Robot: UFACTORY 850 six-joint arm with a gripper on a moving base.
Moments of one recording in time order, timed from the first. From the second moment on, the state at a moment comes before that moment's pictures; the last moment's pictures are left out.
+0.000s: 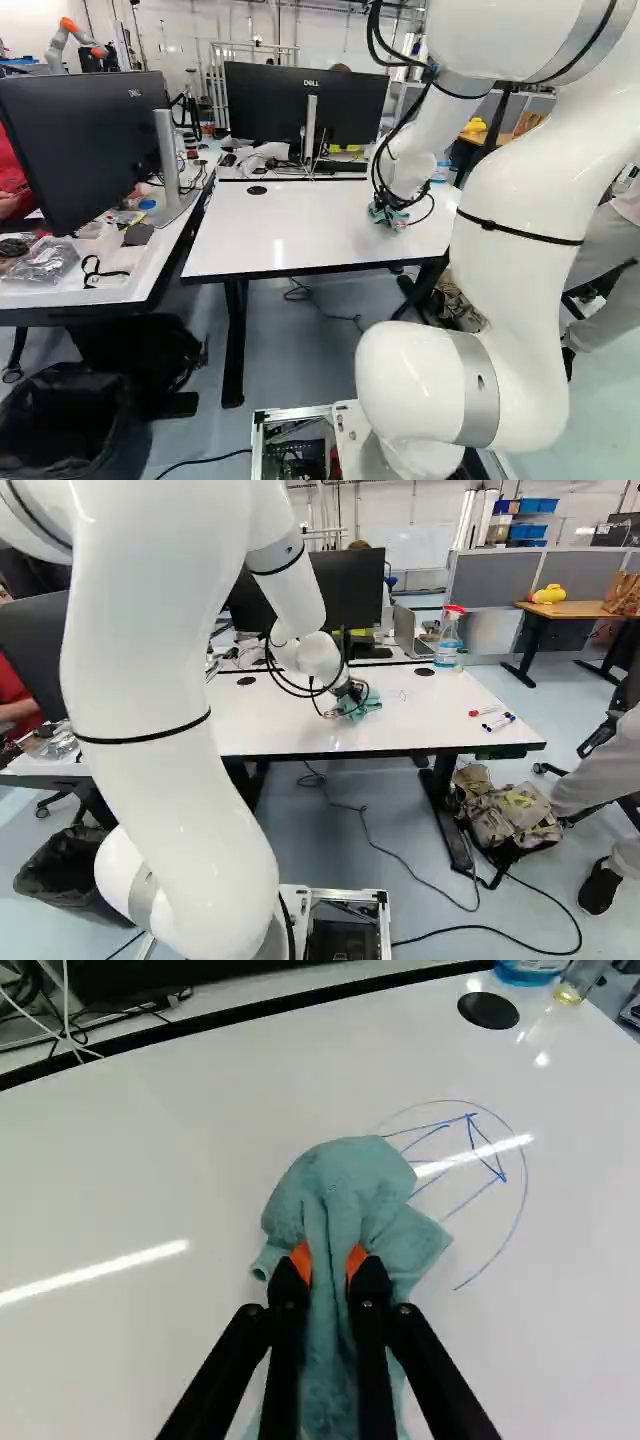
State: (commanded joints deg) arm -16.4 -13.7 -46.1 0.0 9.9 0.0
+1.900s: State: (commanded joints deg) arm -30.5 -20.2 -54.0 0.0 9.9 0.0
